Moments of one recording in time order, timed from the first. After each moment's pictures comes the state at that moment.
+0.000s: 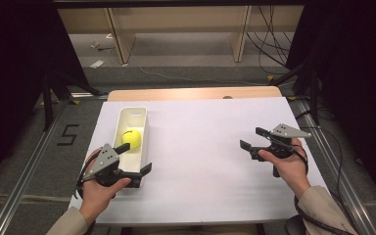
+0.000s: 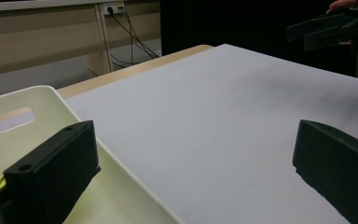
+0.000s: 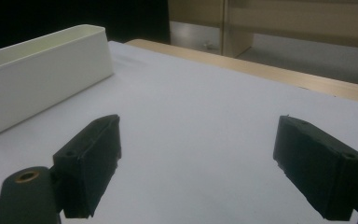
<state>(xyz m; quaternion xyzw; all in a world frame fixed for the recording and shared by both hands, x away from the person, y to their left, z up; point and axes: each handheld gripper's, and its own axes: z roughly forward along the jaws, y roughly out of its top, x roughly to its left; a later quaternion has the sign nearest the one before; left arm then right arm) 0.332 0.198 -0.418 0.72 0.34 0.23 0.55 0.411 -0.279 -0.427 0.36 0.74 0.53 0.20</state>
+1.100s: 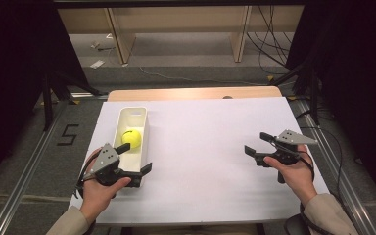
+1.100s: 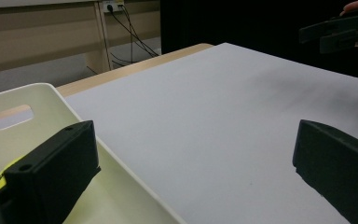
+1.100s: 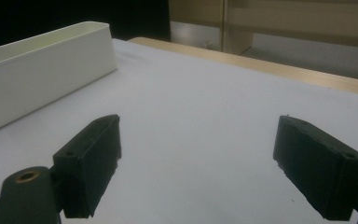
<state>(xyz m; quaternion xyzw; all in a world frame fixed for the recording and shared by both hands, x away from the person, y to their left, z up) 0.334 0.198 -0.419 0.73 0.34 0.23 0.55 0.394 -0.290 -0.431 0.36 0.74 0.53 0.20</state>
